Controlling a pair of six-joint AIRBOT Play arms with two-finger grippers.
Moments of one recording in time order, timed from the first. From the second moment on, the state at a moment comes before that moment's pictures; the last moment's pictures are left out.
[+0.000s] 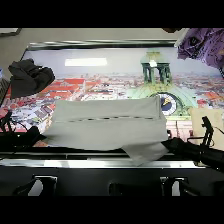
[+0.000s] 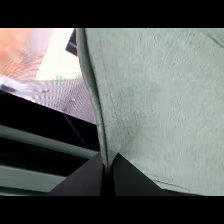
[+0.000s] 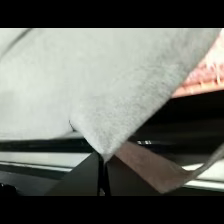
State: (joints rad) left arm 0.43 -0.79 0.63 1.07 -1.30 -1.58; right arm -0.51 -0.45 0.53 -0.80 1.51 1.44
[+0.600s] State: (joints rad) left arm 0.31 -1.22 0.97 1.07 -1.06 -1.59; right arm -0.27 -1.18 0.90 -0.76 1.09 1.25
